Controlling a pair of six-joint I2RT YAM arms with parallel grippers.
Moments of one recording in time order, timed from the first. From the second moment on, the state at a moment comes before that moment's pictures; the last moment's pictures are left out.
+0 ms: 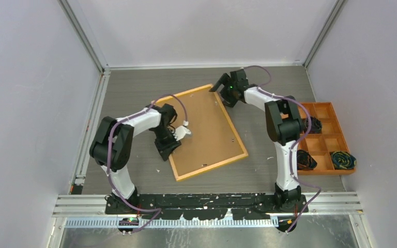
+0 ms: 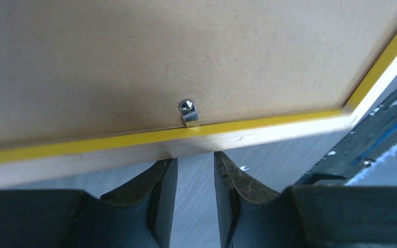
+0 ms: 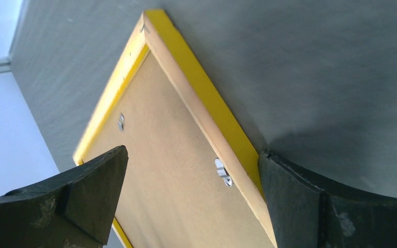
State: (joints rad) left arm -0.39 1.77 1.09 -0.96 0.32 0.70; right arm 0.31 2.14 1.50 -0.14 -0.18 0.96
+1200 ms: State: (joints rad) left arm 0.16 2.14 1.86 -0.92 0.30 0.49; right arm 0.28 1.11 0.79 -0.52 -0.15 0.96
